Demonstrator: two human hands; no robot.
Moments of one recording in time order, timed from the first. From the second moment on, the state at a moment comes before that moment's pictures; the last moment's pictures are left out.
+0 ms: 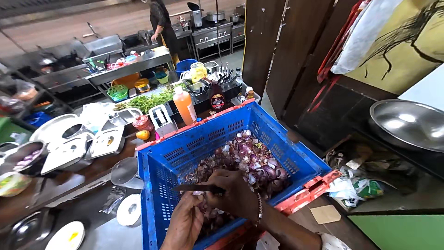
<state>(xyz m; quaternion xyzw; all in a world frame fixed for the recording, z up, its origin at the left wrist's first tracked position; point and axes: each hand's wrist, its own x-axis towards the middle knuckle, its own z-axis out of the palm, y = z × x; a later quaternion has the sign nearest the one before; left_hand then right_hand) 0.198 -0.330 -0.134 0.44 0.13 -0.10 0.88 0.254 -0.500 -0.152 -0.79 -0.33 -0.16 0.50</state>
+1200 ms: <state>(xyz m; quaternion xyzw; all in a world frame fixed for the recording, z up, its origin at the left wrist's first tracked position) 0.219 -0.321 -0.139 0.47 0.03 -0.05 0.88 0.221 -0.509 -0.129 -0.89 -0.24 -0.10 0.38</state>
